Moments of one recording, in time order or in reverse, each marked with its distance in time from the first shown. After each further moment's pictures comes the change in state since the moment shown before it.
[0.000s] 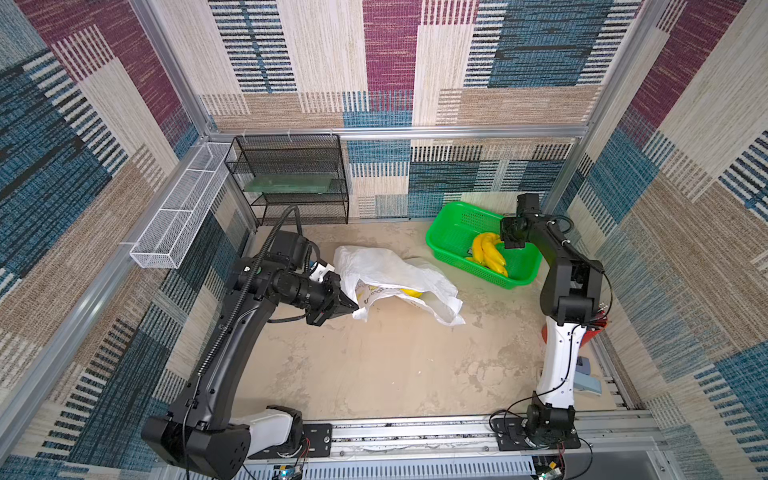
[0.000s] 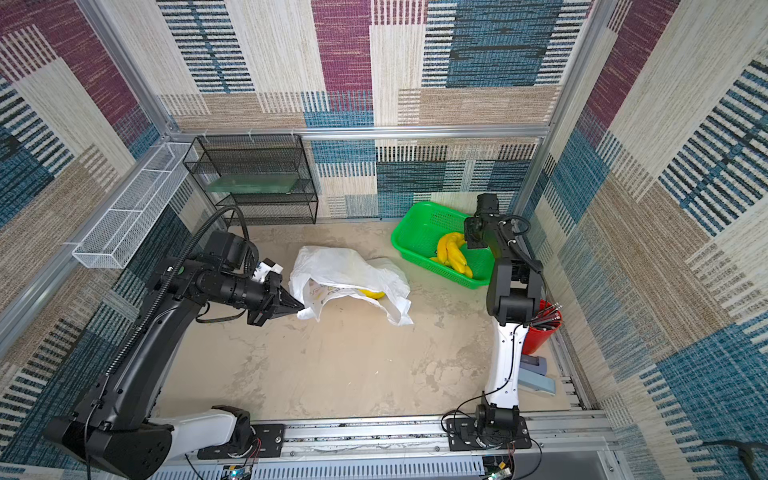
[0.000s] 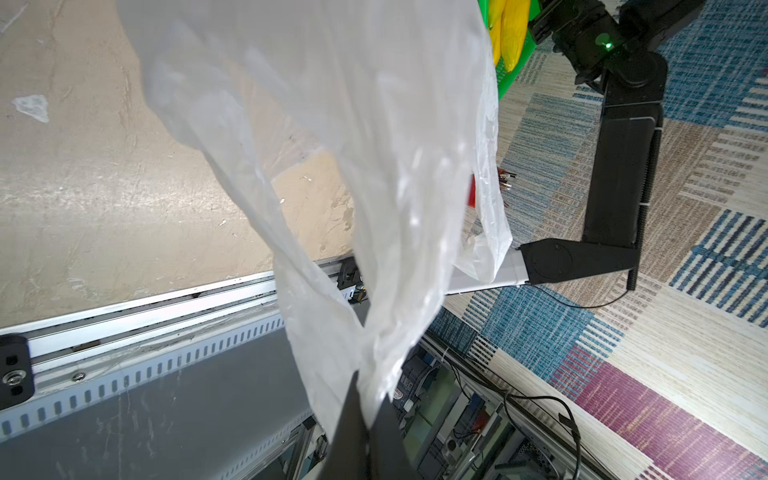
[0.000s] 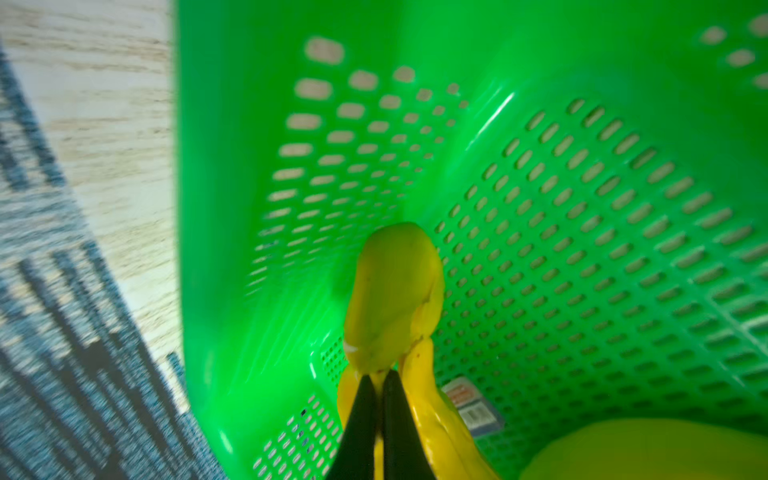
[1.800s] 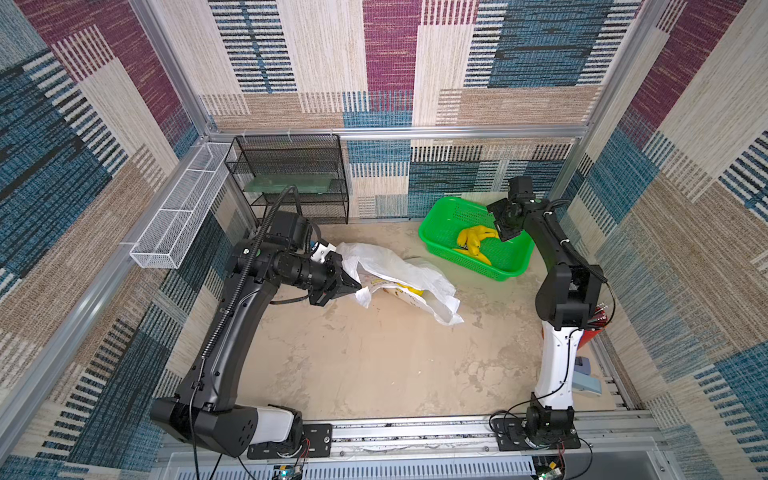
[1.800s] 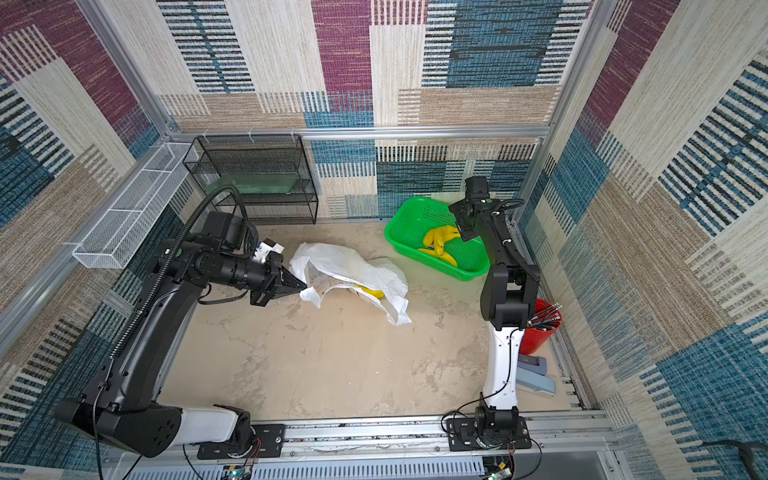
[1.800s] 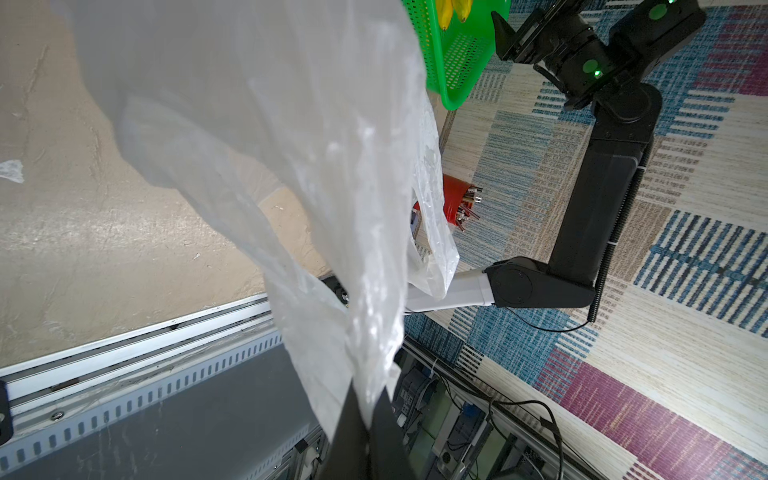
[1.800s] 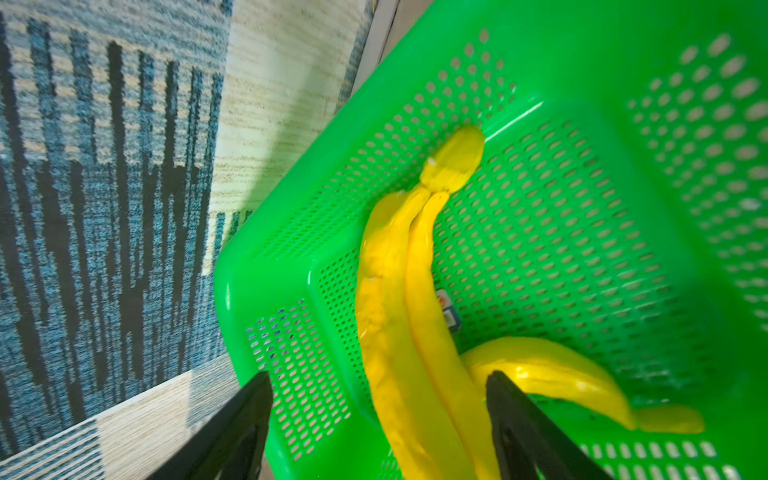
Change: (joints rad) left arm 0.000 0.109 0.198 0.000 0.000 -0.015; right arm 0.080 -0.035 0.165 -0.185 0.072 -0.327
